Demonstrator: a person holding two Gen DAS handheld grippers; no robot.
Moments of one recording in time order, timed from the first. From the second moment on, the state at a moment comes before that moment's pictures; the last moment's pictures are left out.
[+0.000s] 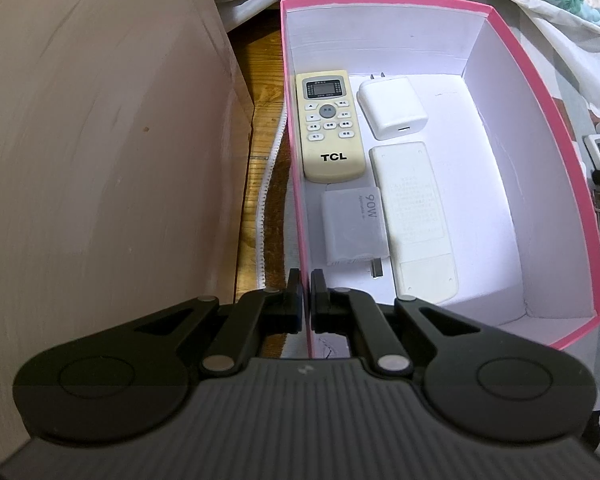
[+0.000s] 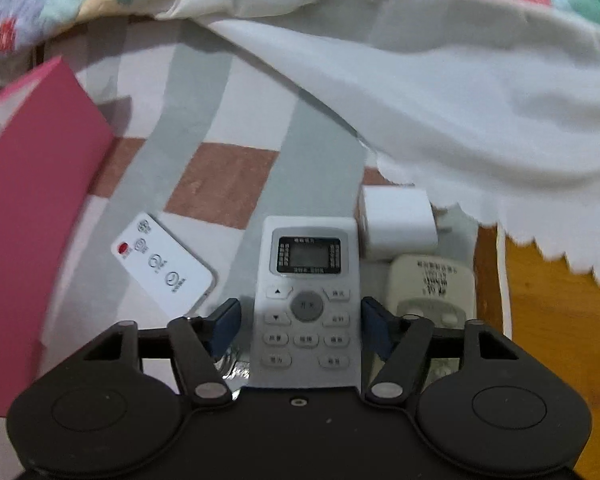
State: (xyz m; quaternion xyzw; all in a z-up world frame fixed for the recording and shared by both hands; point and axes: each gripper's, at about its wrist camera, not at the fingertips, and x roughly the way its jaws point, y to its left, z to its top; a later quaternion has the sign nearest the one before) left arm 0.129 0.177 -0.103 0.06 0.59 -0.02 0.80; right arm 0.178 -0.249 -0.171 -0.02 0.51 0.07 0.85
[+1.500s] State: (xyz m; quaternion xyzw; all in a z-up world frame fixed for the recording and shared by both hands) left arm 0.129 0.174 -0.103 0.06 0.59 -0.03 0.80; right arm 0.096 -0.093 -0.011 0.10 0.46 0.31 0.83
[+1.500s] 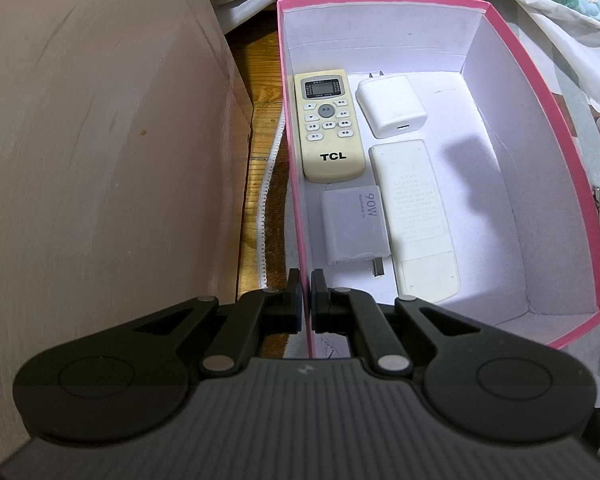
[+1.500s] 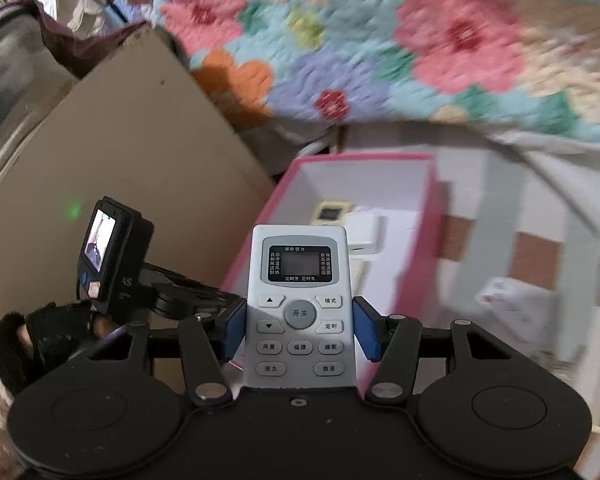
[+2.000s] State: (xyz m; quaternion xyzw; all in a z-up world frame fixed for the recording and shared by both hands) left arm 0.129 0.176 -0.104 0.07 0.59 -0.02 0.80; right arm 0.183 -0.008 -0.112 0.16 0.56 0.27 0.77
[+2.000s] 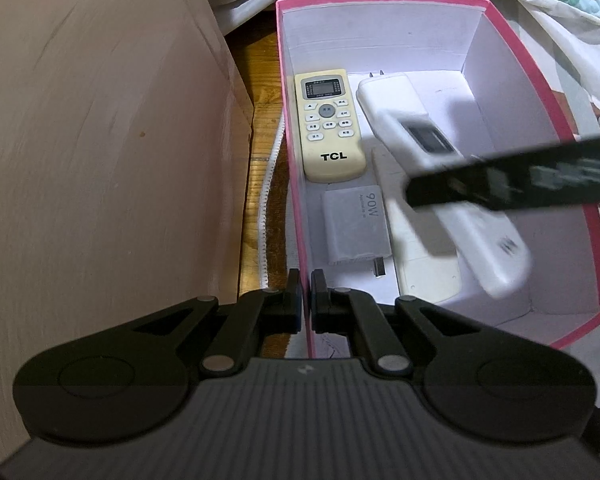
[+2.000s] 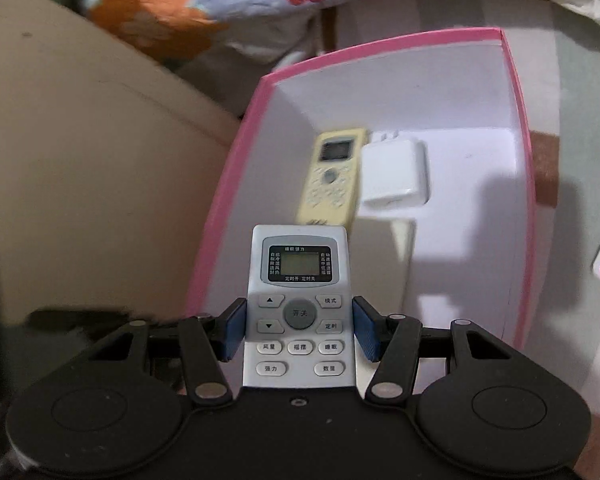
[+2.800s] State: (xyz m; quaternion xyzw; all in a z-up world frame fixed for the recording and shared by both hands) left arm 0.130 0.172 -0.104 0.07 0.59 -0.02 0.80; right arm 0.139 -0.055 -0.059 0.14 0.46 0.29 0.83
